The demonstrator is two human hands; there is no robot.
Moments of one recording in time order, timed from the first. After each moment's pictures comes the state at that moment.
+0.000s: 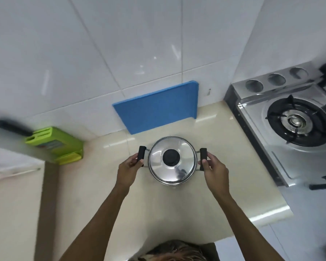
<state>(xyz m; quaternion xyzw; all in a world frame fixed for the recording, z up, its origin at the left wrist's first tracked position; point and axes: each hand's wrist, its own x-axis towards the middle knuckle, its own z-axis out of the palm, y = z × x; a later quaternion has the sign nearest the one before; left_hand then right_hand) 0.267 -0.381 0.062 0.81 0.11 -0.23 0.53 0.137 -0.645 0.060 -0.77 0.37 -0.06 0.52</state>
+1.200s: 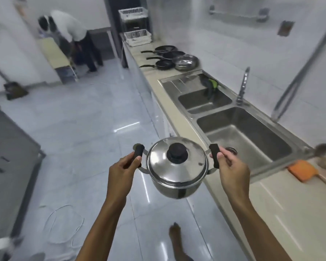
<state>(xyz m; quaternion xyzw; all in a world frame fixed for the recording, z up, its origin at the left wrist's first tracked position) -0.211 0.427 0.248 0.58 0.53 0.39 0.49 0.048 0.309 0.209 -0.76 -0.28 0.15 0.57</state>
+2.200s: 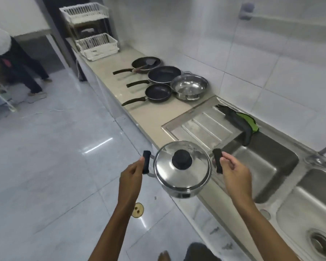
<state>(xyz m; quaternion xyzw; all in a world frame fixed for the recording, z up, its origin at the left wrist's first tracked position) -0.016 1.203 0.197 0.63 0.47 0.28 0.55 0.192 1.015 0.181 -0.81 -0.15 0.12 0.55</state>
